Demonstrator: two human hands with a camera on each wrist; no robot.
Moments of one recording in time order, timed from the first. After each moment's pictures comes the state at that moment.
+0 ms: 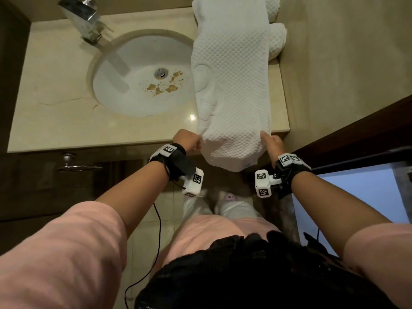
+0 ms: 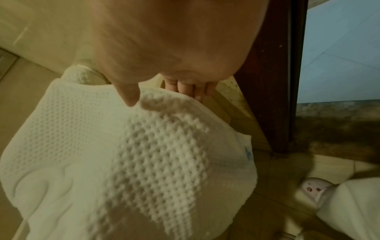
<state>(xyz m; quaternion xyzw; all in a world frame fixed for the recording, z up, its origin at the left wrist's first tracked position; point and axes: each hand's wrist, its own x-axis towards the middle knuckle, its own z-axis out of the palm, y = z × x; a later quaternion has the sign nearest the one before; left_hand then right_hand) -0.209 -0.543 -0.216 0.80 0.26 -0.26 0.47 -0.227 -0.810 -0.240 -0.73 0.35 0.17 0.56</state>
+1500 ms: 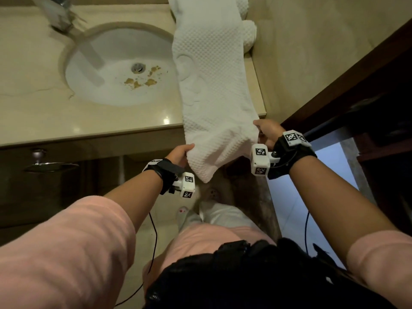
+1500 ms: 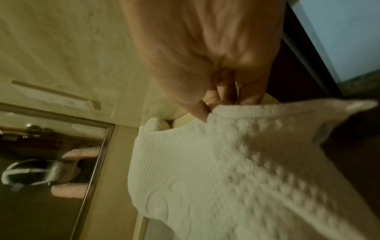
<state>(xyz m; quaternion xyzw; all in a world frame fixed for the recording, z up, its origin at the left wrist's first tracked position) -0.299 -0.549 -0.237 0.45 0.27 -0.38 0.76 -0.266 -0.797 -0.139 -0.68 0.40 0.23 0.57</state>
